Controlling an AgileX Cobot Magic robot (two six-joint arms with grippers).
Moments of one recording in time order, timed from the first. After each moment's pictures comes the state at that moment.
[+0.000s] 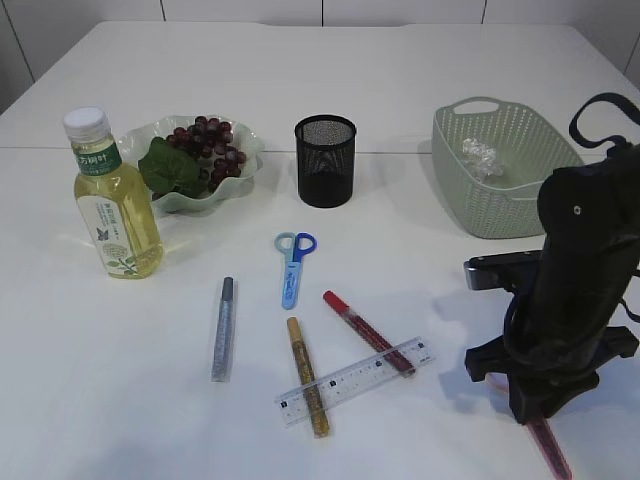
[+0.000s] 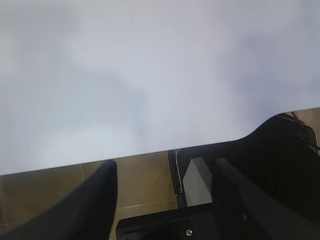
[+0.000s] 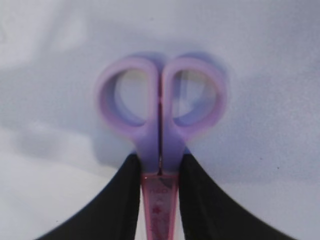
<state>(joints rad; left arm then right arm) -0.24 0.77 -0.68 0.02 1.24 -0.12 0.29 1.89 -0.94 0.03 0.82 0.13</state>
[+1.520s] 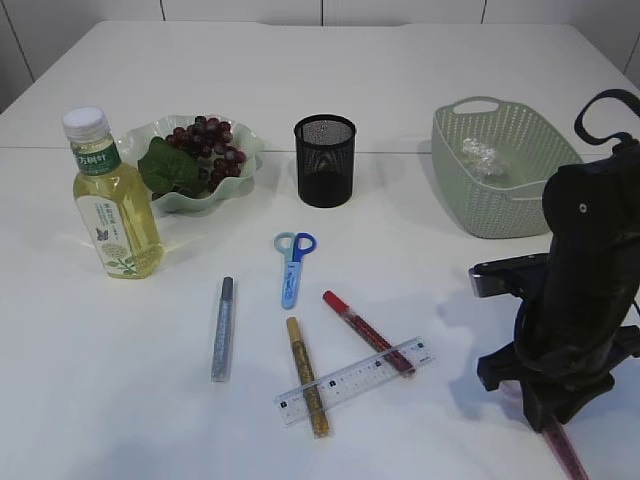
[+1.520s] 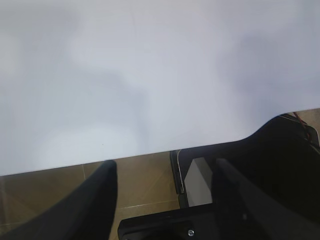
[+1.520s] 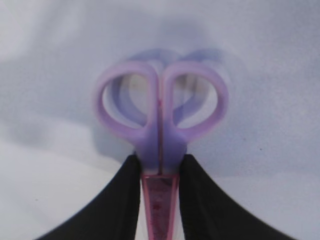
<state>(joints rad) -0.24 0.77 -0.68 0.03 1.24 -0.12 0.29 1.87 -0.95 0.02 0.87 0.08</state>
